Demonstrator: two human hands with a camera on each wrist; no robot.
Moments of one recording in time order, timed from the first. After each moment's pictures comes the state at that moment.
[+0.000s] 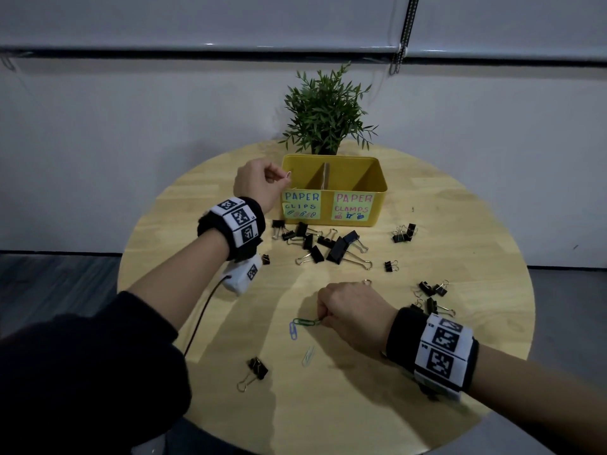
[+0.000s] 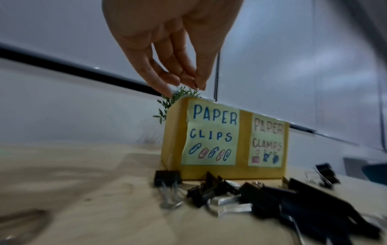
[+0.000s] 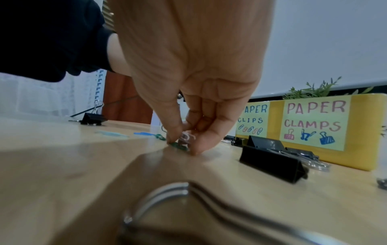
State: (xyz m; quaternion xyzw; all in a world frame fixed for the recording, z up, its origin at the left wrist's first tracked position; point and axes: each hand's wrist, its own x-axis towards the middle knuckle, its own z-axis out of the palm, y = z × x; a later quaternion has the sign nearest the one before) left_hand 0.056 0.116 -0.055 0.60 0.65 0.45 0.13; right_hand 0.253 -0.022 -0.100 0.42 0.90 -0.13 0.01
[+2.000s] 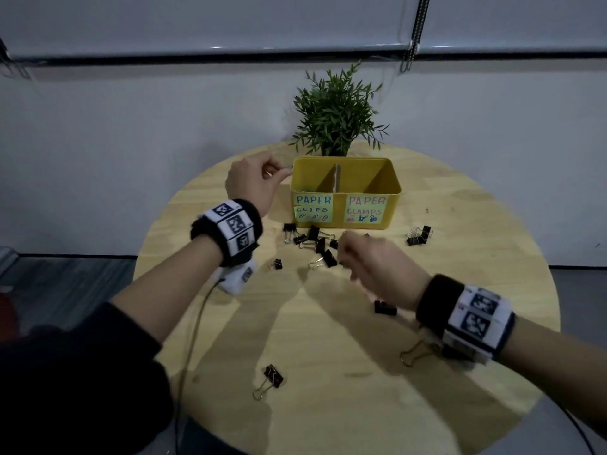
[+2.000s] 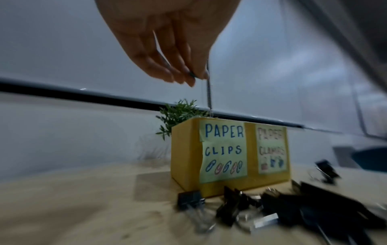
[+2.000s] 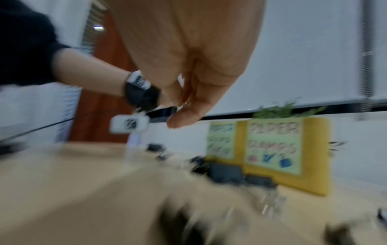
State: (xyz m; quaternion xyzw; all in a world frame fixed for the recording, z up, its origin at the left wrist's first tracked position) left_hand 0.034 0.108 -0.043 0.62 0.63 0.47 0.05; right_hand 0.264 0.018 -0.071 0.42 0.88 -0.14 -0.19
